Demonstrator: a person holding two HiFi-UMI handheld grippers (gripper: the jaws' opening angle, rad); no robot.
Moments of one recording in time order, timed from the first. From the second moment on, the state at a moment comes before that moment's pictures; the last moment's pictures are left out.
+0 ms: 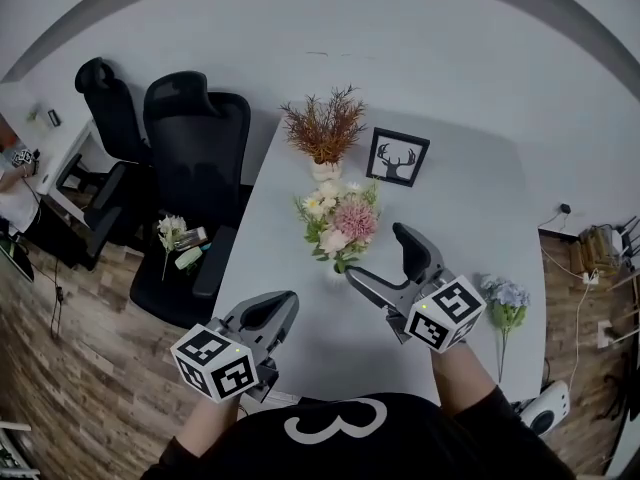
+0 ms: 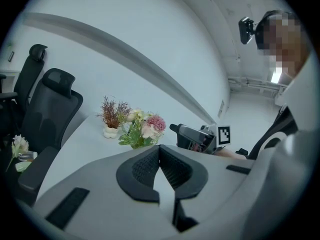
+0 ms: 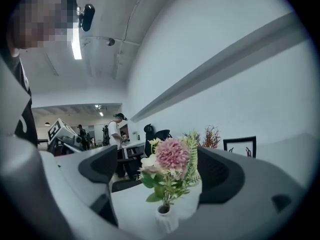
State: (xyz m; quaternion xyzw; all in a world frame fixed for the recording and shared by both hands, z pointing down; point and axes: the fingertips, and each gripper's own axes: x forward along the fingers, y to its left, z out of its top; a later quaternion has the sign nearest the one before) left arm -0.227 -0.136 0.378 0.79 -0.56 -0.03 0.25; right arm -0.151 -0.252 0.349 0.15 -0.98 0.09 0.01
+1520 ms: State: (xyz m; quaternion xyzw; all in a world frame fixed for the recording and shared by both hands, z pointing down) left arm -0.283 -0.129 0.401 0.75 -0.60 -0.05 0.26; right arm -0.224 -0.297 0.411 0.18 -0.97 0.08 0.11
